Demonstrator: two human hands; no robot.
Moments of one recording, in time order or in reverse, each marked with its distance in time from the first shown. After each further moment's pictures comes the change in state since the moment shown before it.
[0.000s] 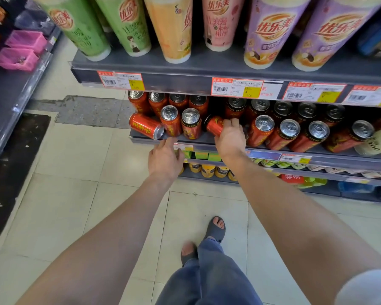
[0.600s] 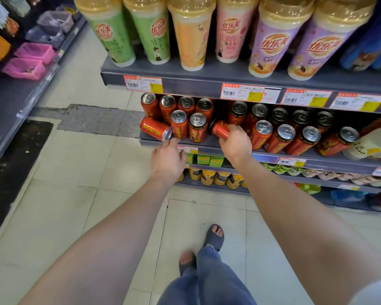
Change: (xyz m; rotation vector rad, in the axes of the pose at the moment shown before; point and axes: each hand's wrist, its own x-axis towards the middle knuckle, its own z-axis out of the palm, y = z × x) left_hand -0.018 -0.011 -0.024 0.042 0.044 0.053; right_hand -0.035 -0.012 -0.040 0.089 0.011 0.000
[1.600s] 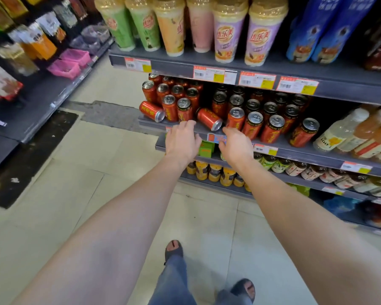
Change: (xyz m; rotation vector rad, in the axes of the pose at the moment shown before) left_hand -0.109 0.143 -0.006 0.065 0.168 0.012; right_hand -0.118 0.091 -0.097 -0.056 -0.033 -0.341
